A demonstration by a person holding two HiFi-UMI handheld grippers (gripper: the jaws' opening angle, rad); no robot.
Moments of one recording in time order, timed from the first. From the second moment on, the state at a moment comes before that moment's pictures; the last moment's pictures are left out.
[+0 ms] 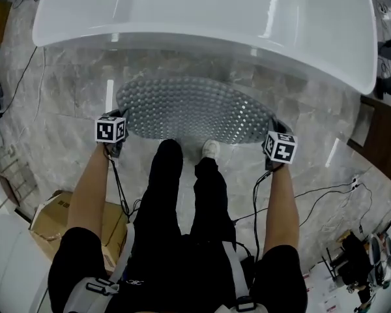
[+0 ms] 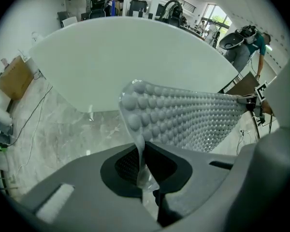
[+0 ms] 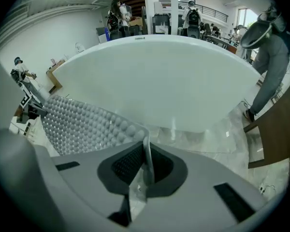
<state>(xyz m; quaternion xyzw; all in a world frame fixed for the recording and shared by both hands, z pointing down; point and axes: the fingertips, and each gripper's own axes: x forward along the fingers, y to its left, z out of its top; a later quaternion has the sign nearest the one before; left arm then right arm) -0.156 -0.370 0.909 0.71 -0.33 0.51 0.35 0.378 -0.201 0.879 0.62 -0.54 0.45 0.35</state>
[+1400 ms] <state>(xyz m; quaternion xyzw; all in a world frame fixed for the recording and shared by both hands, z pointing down) -0.143 -0.483 1.251 0.72 -0.37 0.53 0.25 0.414 -0.329 1.237 0.62 -0.58 0.32 0.42</state>
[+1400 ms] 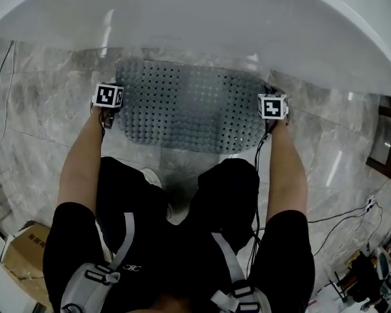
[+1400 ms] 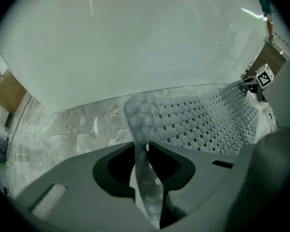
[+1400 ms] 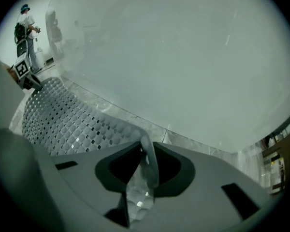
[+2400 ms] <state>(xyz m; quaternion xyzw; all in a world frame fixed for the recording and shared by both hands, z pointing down) -0.111 -0.477 0.844 0.84 -0.47 0.24 0.14 0.341 -0.314 0.819 0.75 -0.63 0.16 0.14</state>
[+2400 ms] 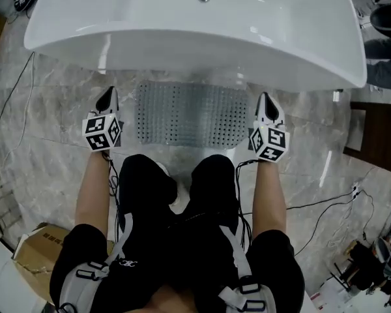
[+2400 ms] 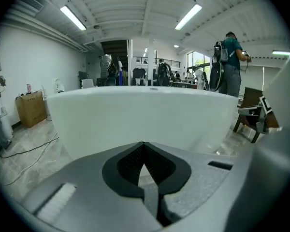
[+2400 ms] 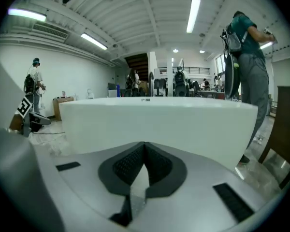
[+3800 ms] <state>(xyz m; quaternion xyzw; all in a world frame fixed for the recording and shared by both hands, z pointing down) -0.042 -0.346 0.208 0.88 -0.46 0.05 0.00 0.250 -0.240 0.186 0.75 -0.65 -0.08 -0.02</state>
